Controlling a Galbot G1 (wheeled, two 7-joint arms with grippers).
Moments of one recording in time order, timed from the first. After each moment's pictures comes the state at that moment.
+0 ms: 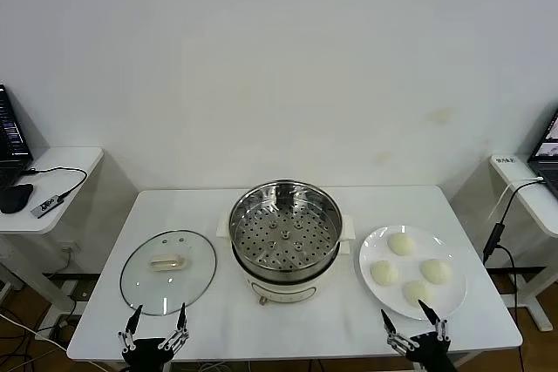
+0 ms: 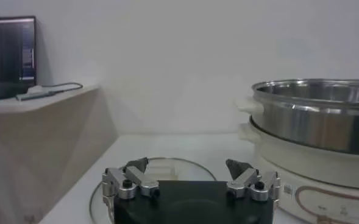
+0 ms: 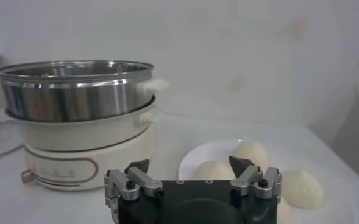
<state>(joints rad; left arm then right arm) 1.89 -1.32 -0.55 -2.16 -0.11 -0.06 -0.21 -1.83 1.23 0.79 2.08 0.14 0.03 -0.17</state>
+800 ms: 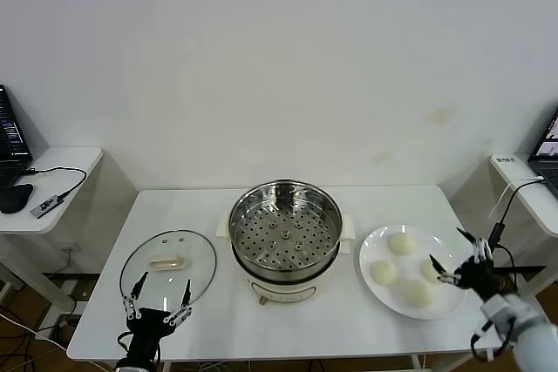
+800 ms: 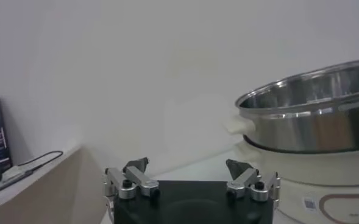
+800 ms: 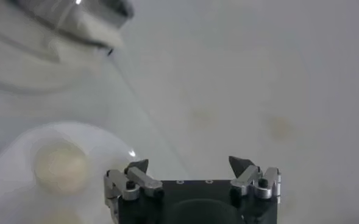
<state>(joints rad) 1.77 -1.29 -0.56 -2.12 0.11 -0.04 -0.13 -1.32 0.71 0.73 1.78 -0.31 -0.03 -0.55</state>
